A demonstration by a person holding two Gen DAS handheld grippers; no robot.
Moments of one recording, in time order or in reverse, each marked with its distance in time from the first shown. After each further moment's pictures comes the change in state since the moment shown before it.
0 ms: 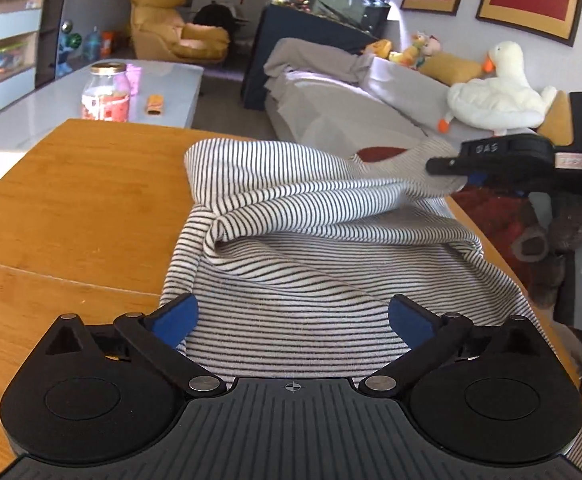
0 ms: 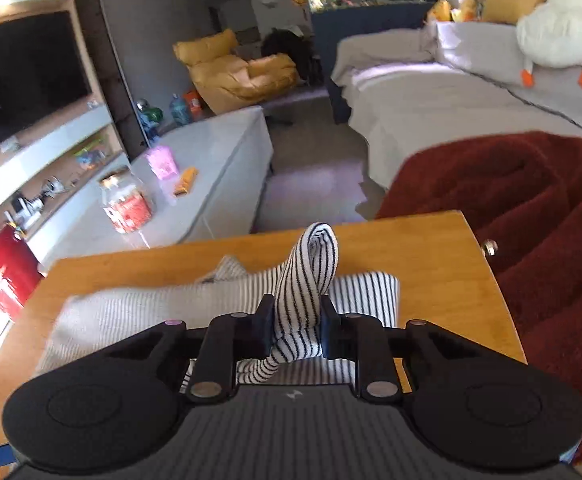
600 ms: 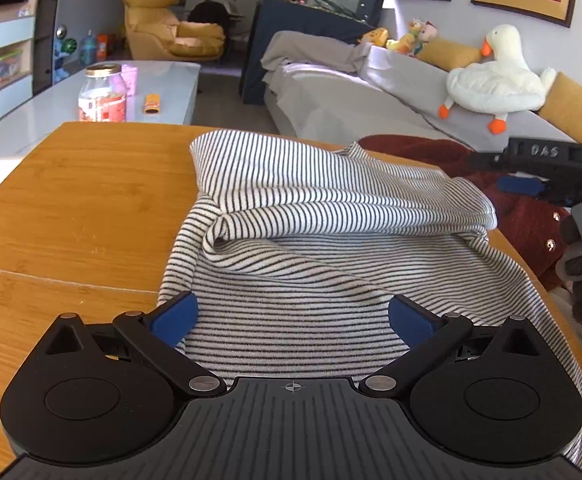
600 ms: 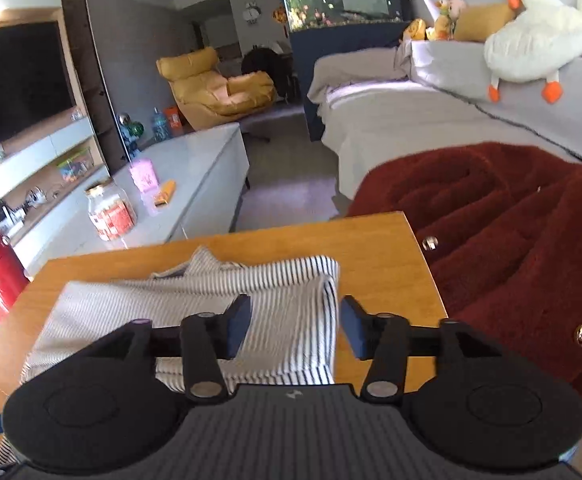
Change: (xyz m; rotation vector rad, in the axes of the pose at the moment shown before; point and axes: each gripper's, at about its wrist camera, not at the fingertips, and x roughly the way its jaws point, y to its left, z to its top) left arm 0.003 0.004 -0.002 0.035 0.013 0.013; right arm -0.049 -0.018 -0.021 0.008 -0.050 -0.067
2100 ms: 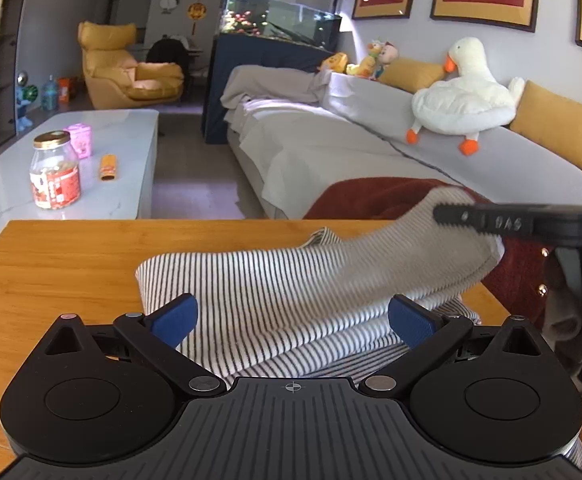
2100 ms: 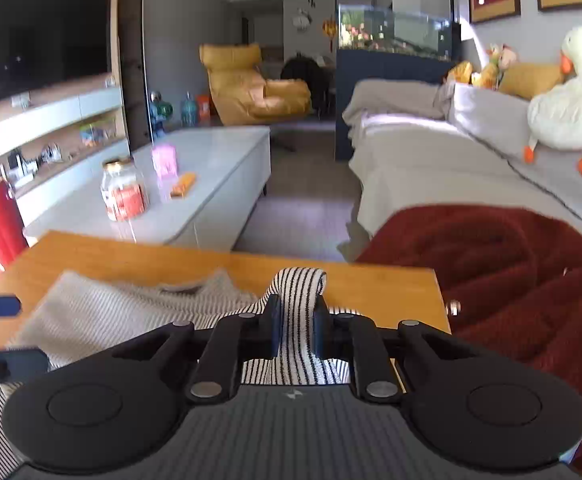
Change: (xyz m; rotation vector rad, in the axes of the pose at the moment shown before) left arm 0.031 -0.008 0.072 0.099 -0.092 -0.079; right arm 0.033 0.030 0.026 -0.228 -0.013 -0.015
